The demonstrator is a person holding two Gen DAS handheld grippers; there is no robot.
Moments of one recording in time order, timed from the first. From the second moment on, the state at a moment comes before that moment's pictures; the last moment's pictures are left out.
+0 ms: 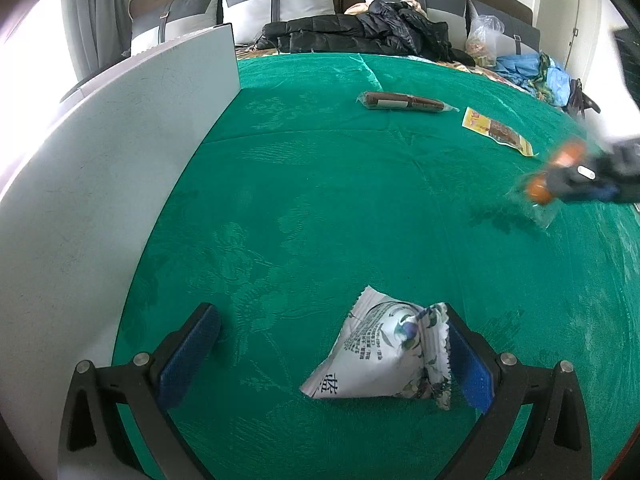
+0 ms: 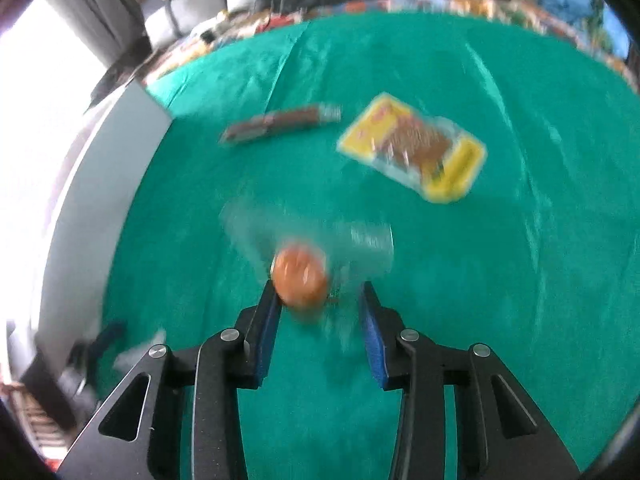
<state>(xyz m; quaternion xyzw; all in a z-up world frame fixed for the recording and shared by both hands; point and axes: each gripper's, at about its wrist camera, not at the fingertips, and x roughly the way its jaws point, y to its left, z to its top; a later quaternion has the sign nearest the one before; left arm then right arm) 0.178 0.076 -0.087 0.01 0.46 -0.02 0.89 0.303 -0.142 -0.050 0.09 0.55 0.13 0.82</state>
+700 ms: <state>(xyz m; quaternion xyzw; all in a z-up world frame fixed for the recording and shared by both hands) 0.179 0.076 -0.088 0.01 0.46 -0.02 0.89 0.188 -0.236 -0.053 0.06 0.60 0.07 0.79</state>
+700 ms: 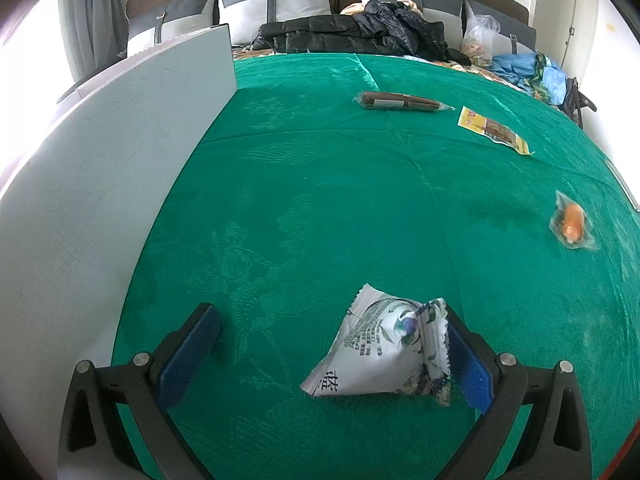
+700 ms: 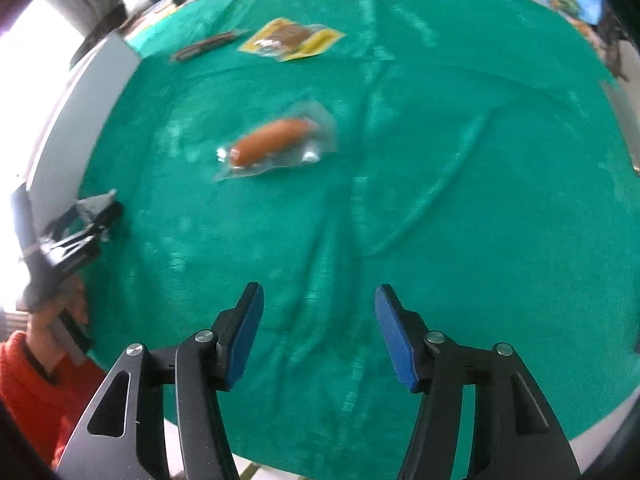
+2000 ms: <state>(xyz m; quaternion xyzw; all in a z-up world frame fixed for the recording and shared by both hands) 0.115 0.241 0.080 -0.12 0.37 0.02 0.92 0.235 0.030 0.100 0.11 0.43 0.30 0.84</state>
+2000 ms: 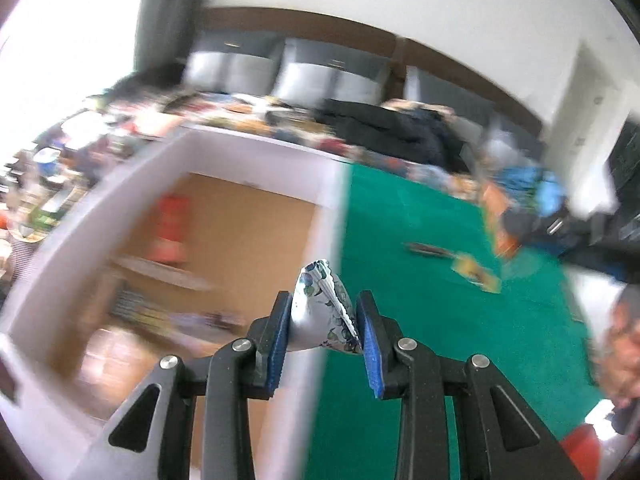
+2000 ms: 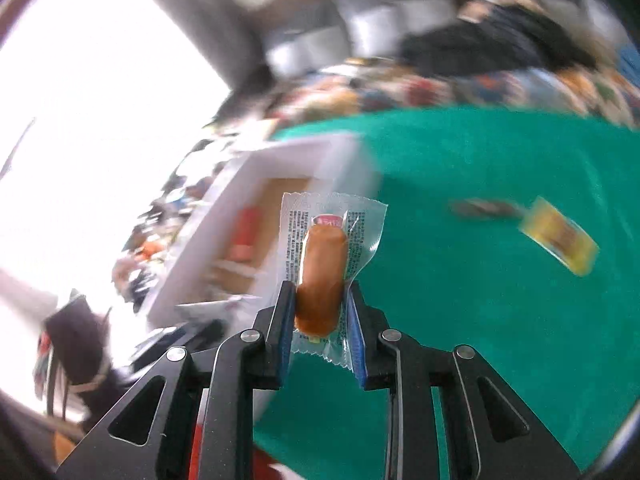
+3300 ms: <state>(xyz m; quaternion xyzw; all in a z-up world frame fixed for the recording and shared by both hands) 0.169 0.022 -0.072 0.00 0.46 -0.05 0.89 0.175 -0.201 -0.096 -0.03 0.41 0.01 0.91</state>
